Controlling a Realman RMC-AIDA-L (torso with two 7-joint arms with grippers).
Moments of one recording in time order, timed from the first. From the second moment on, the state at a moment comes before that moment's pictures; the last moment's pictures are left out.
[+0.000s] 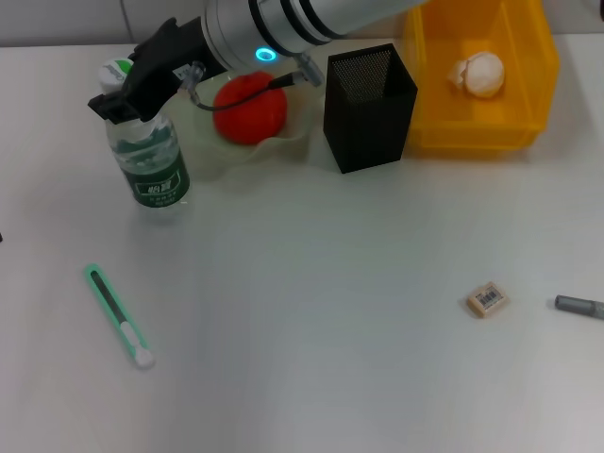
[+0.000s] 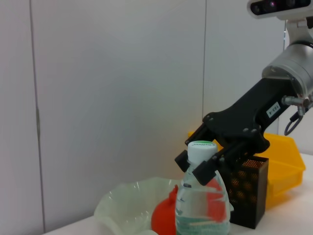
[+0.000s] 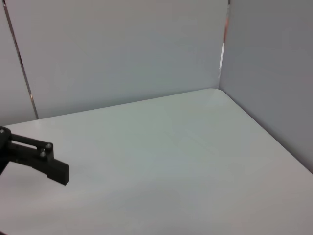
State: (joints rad) left arm -0.12 -2.05 0.37 0.91 1.83 1.78 -1.16; right arm 1.21 2.09 -1.75 -0.63 -1.73 -0.76 2.11
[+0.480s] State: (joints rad) left arm -0.12 -2.06 0.36 0.91 1.84 1.78 -1.16; right arm 1.21 2.09 -1.78 -0.63 -1.73 -0.76 2.12
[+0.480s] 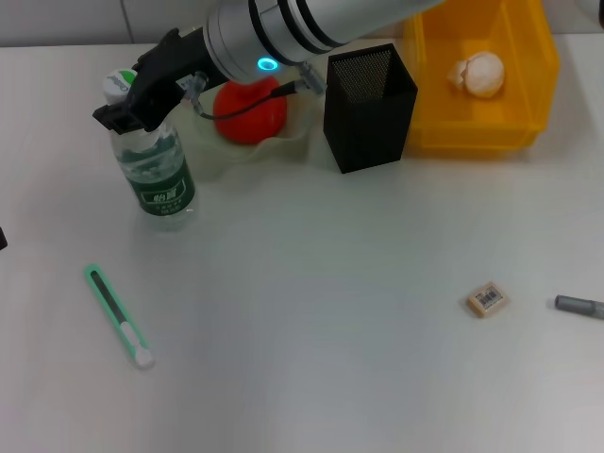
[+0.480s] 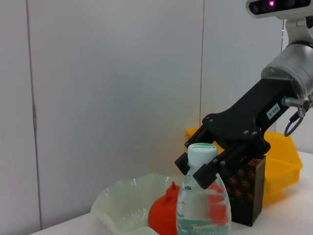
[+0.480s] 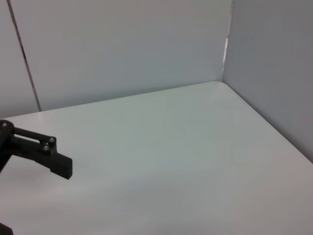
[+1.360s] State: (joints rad) left arm -0.12 -2.06 0.36 0.91 1.84 1.79 -1.16; right arm 1.17 2.09 -1.78 -0.68 -1.73 -0.76 2.12
